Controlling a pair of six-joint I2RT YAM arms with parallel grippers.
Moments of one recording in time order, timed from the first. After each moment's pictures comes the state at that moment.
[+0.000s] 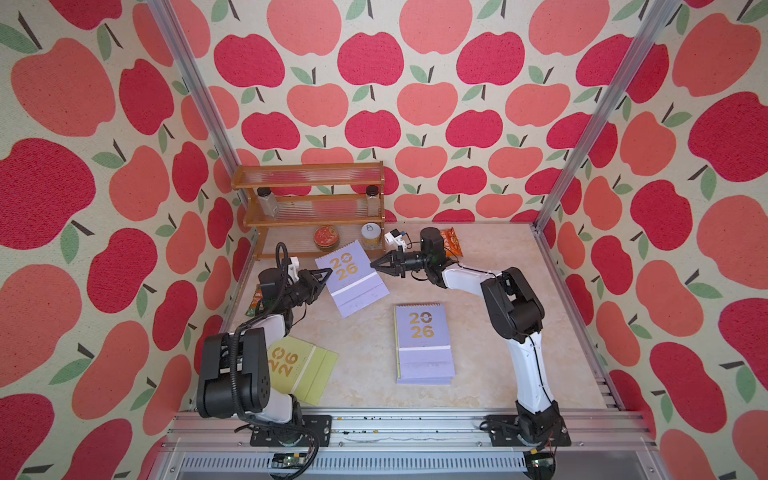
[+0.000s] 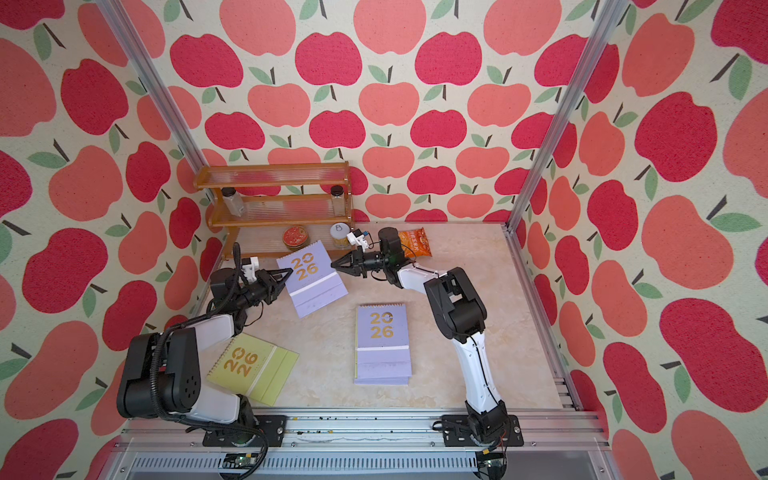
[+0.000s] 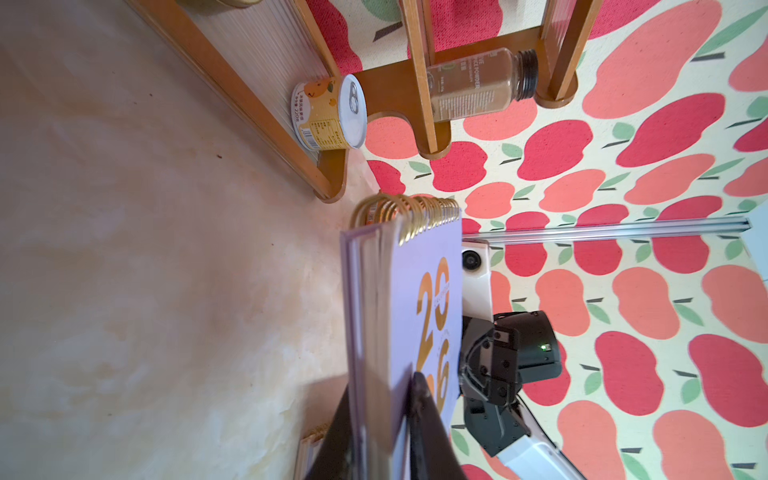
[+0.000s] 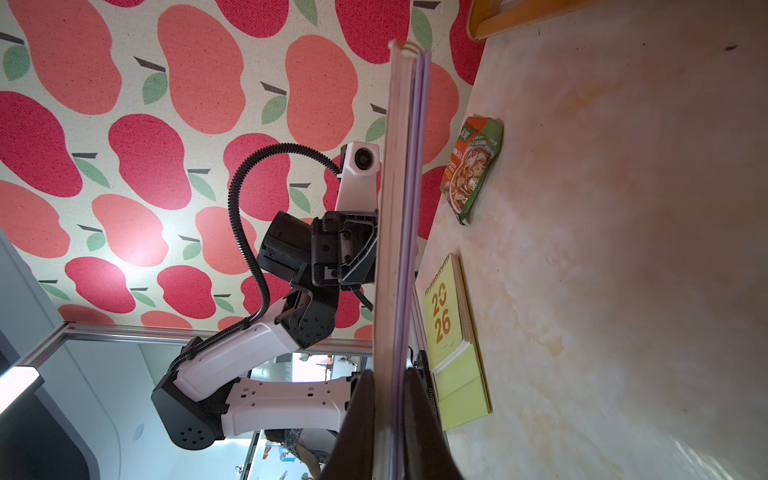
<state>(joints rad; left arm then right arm) 0.13 1.49 0.59 0.59 0.84 -1.13 0.61 2.23 1.53 0.53 -1.15 1.20</state>
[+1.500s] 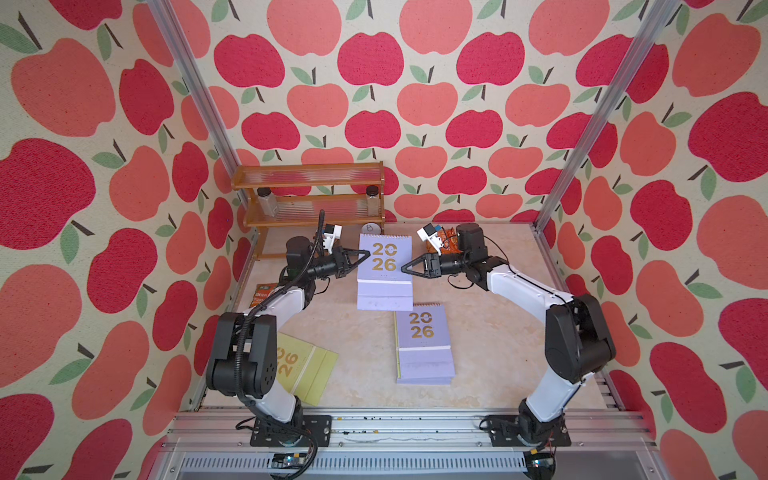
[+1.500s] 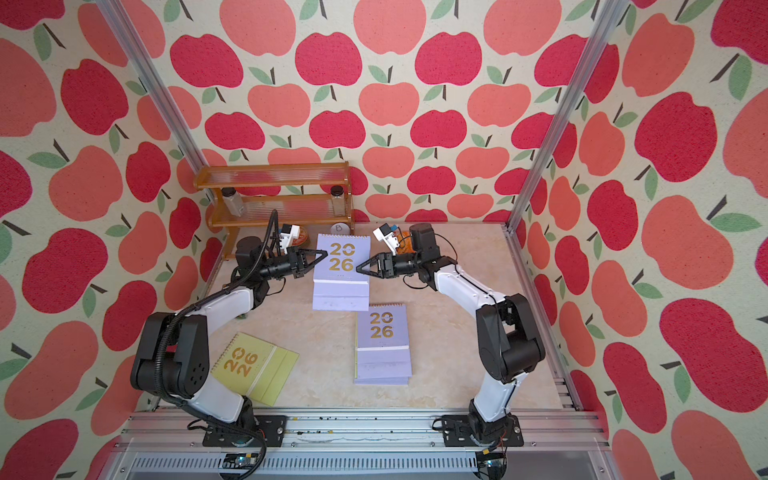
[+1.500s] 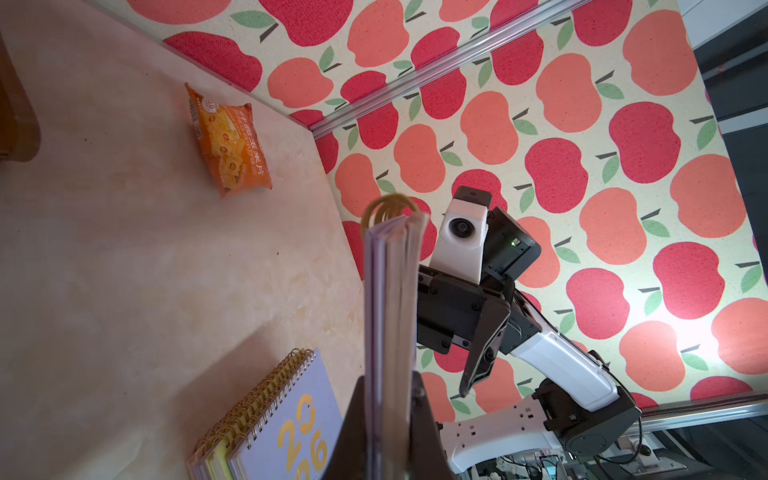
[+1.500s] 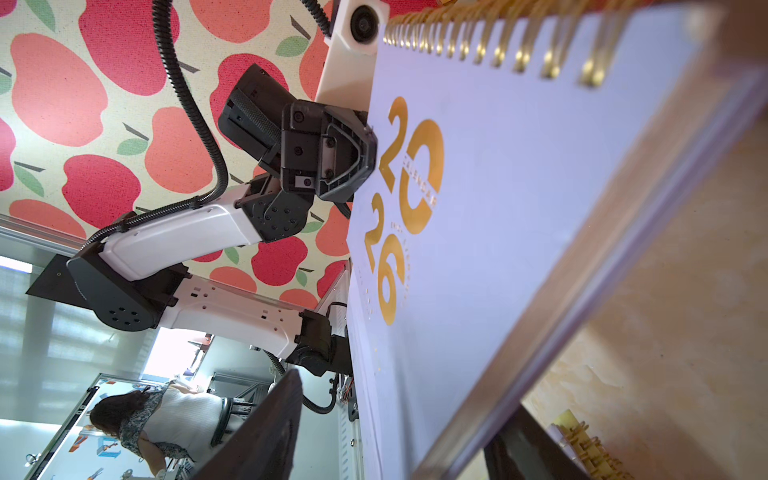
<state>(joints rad) -0.11 1.62 0.92 0.58 1.10 -1.03 0.49 1.73 1.23 0.05 -1.12 0.51</state>
